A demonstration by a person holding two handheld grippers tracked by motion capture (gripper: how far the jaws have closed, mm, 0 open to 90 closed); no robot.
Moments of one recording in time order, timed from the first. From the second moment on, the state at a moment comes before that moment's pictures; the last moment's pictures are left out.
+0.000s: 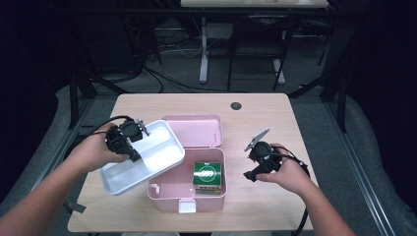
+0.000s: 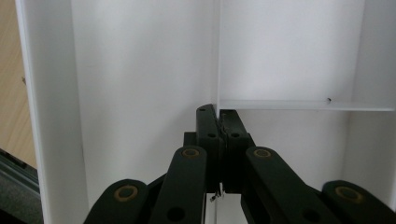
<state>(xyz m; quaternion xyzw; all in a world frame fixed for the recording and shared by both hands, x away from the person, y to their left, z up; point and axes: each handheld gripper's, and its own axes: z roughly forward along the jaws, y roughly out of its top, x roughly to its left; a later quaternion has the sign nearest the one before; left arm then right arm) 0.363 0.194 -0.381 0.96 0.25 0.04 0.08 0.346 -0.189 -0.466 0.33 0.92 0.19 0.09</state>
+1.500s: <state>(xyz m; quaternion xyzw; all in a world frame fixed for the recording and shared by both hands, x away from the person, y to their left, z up) 0.350 0.091 -0.405 0.99 0.04 0.04 0.09 0.347 -0.197 -0.481 0.34 0.92 0.19 0.07</state>
